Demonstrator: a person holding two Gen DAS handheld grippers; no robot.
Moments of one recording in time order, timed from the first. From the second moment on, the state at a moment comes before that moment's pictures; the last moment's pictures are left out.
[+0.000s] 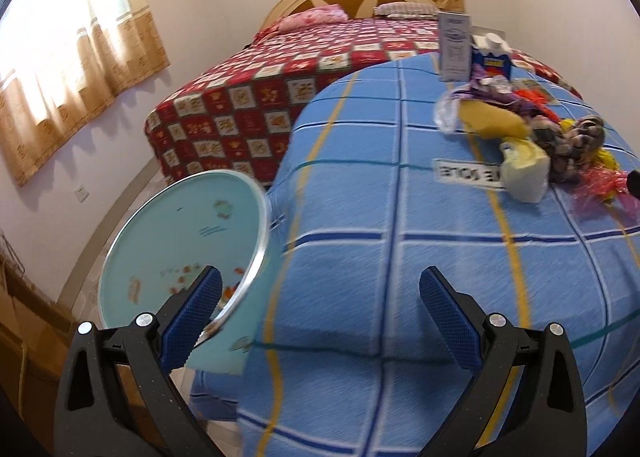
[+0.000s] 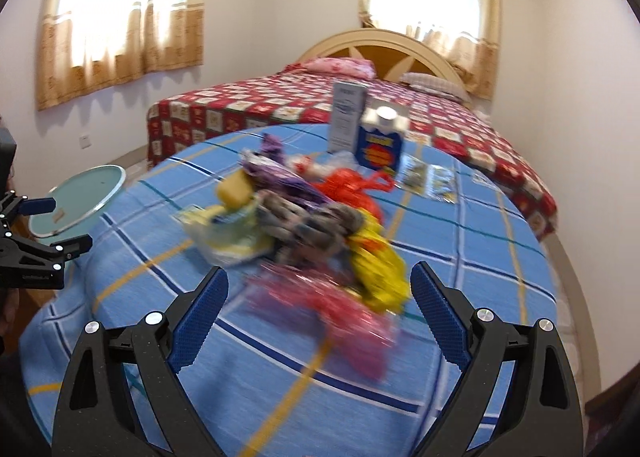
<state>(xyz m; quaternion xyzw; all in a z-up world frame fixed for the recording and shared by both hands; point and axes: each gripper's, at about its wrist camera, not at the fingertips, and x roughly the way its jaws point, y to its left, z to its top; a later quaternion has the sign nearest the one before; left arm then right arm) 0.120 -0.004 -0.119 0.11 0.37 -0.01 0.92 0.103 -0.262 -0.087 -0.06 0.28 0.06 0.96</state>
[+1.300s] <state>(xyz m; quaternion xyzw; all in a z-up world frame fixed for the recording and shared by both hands) 0.149 -0.105 -0.103 0.09 0.35 -0.17 0.92 0.090 -0.338 -0.115 0.01 0.30 0.00 0.95</state>
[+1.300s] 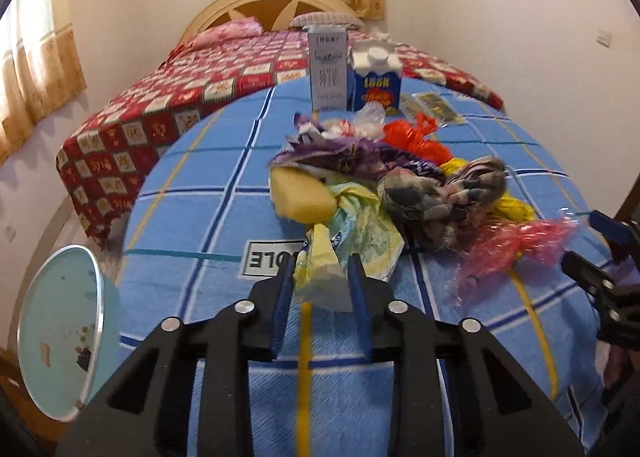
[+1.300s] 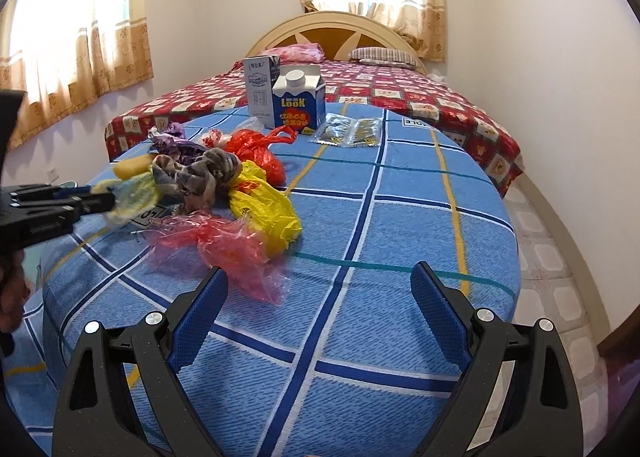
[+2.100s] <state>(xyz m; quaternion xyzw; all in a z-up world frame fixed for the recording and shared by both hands) 0.115 -0.056 -0.115 0.11 0.34 -0.15 0.92 0.106 -0.317 -0.115 0.02 0.31 0.06 0.95</state>
